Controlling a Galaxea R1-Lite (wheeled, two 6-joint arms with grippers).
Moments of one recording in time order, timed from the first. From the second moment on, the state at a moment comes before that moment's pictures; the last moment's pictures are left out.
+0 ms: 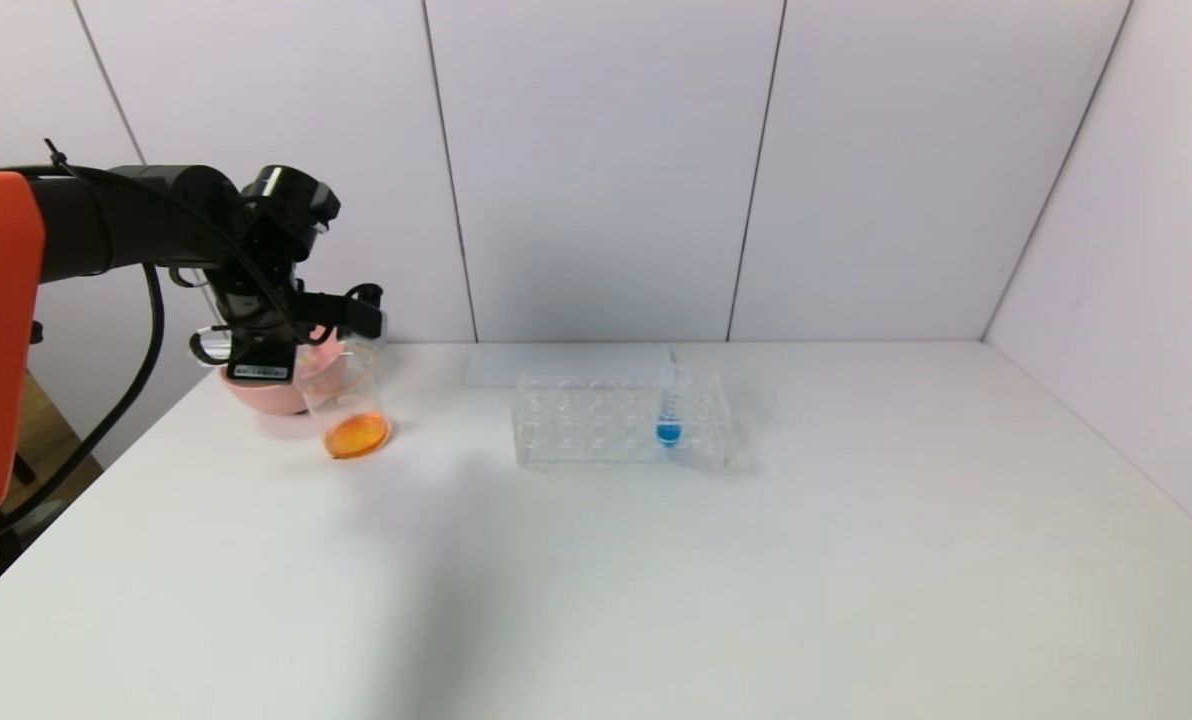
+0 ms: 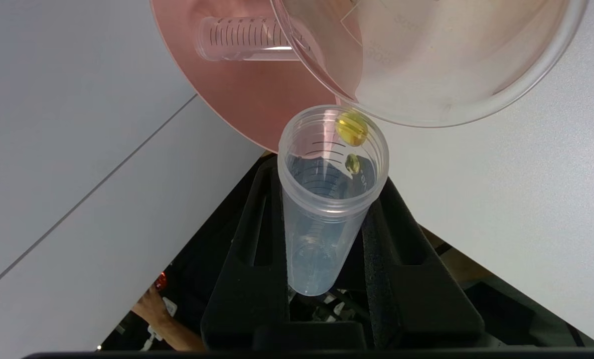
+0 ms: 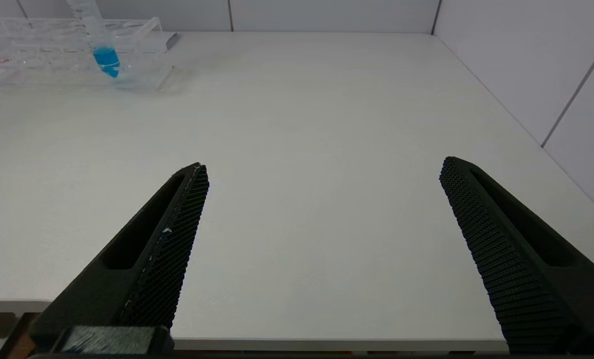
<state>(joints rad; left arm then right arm) -0.09 2.17 -2.00 0.76 0.47 1.36 0.00 0.00 0.00 0.00 0.00 0.00</state>
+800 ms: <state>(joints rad) -0.10 2.17 -2.00 0.76 0.49 1.36 0.00 0.00 0.00 0.00 0.00 0.00</state>
